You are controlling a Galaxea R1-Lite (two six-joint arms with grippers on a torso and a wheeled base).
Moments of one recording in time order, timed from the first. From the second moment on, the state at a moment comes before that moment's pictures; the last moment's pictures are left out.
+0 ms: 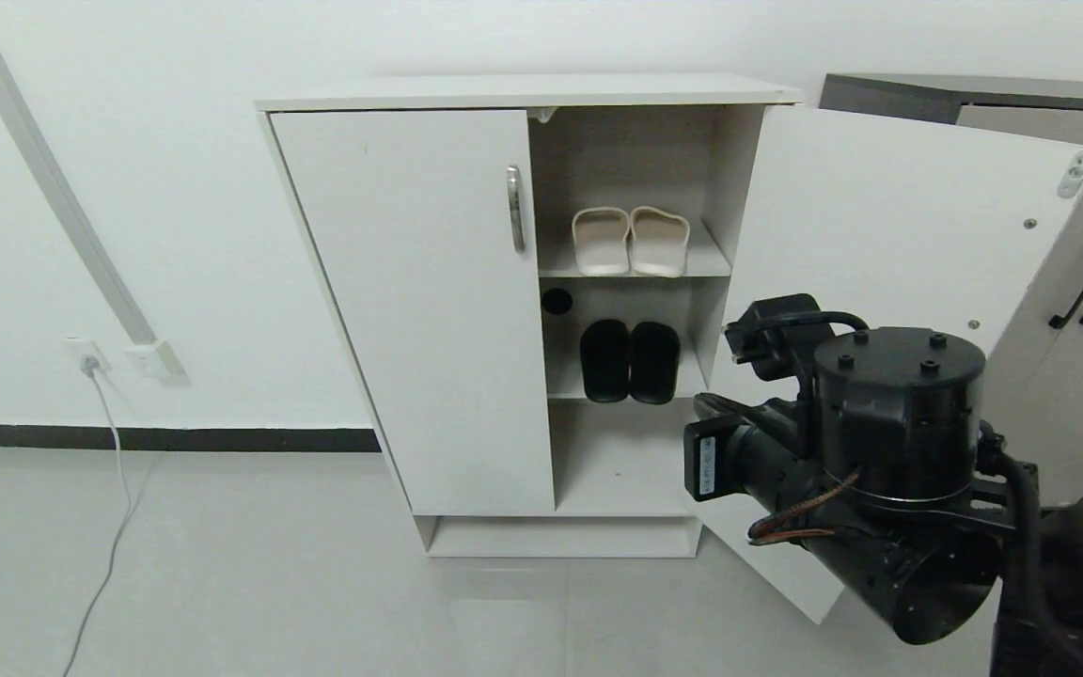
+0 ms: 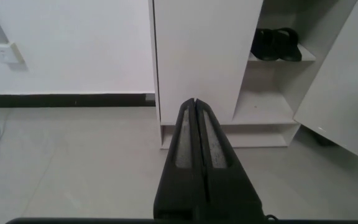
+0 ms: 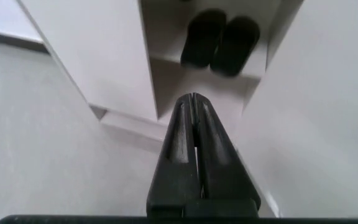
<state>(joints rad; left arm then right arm) 0.00 0.00 0.00 0.00 0.01 -0.01 0.90 1.70 -0.85 -0.64 -0.62 0.13</state>
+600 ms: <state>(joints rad) 0.00 0.00 0.00 0.00 0.01 -0.01 0.88 1.73 -0.82 -0.64 -0.61 0.13</state>
